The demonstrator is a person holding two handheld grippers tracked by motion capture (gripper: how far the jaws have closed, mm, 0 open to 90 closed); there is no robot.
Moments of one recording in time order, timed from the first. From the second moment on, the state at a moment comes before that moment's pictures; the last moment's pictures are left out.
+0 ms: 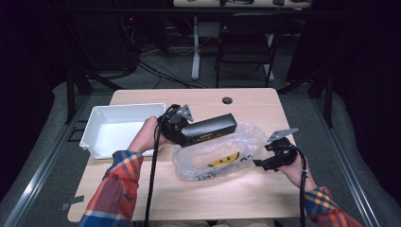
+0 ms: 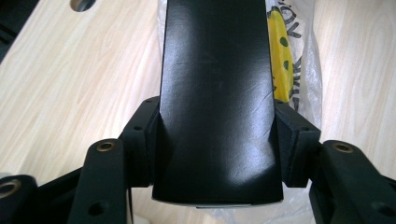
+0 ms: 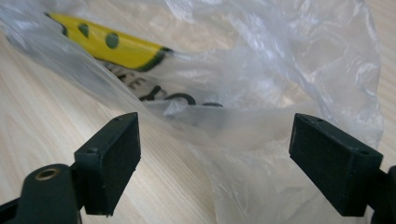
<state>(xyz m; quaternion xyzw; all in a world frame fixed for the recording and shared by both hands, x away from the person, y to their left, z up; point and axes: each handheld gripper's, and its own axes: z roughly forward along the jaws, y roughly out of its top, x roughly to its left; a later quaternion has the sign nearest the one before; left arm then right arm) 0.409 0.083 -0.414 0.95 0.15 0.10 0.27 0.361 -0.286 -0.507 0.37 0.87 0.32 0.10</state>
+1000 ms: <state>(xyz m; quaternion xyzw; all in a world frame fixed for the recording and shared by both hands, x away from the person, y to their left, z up) 0.418 0.153 -0.392 0.93 0.19 0.13 0.28 0.340 -0.305 -0.479 0.39 0.84 0.34 0.13</state>
